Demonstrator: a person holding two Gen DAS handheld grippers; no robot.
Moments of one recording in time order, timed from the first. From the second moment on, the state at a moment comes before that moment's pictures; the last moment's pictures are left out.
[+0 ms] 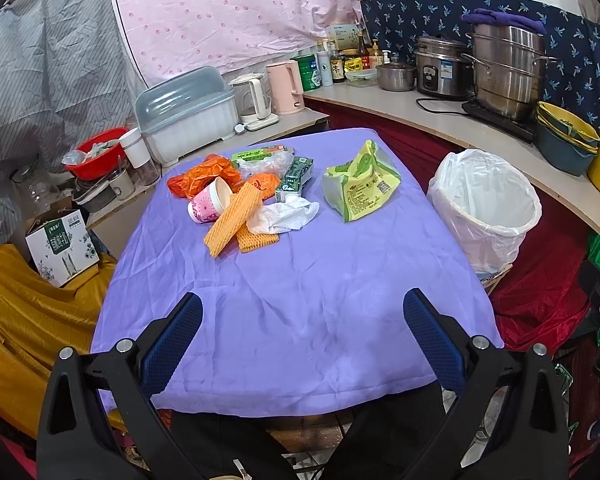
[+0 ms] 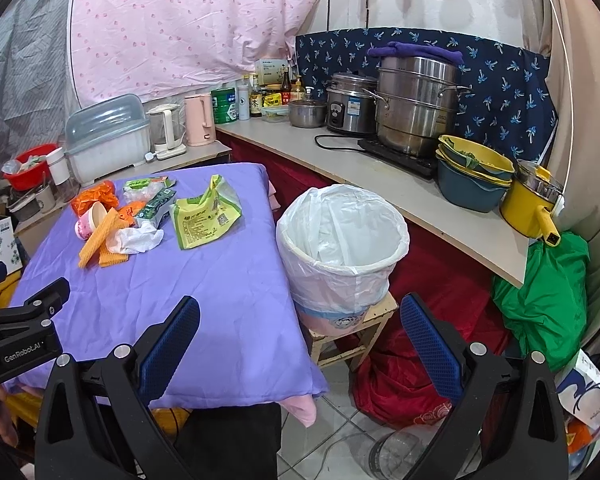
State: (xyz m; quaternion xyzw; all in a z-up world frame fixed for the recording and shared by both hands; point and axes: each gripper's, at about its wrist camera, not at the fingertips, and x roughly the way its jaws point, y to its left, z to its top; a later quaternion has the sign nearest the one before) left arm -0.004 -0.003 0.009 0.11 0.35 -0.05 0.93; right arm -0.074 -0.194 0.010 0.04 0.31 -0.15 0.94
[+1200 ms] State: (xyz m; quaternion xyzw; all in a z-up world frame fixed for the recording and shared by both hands) left arm -0.003 -0.003 0.009 0.11 0.35 -0.05 0.93; right arm -0.067 -0.196 0.011 0.03 0.31 -0.16 0.94
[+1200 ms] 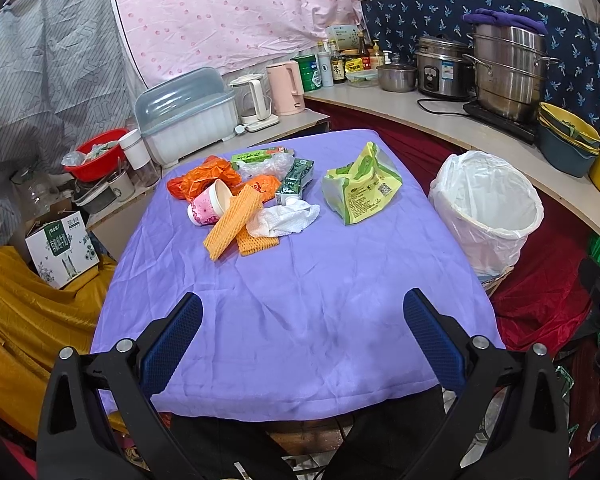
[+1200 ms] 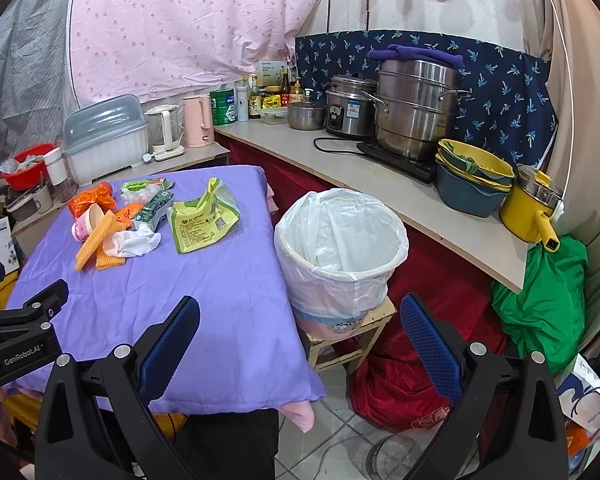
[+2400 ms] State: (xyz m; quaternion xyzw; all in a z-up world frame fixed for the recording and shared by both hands) left arm 0.012 -0.008 -0.004 0.10 0.35 -0.06 0.93; right arm -0.049 -0.198 -0.001 0.03 0.31 -0.17 0.94
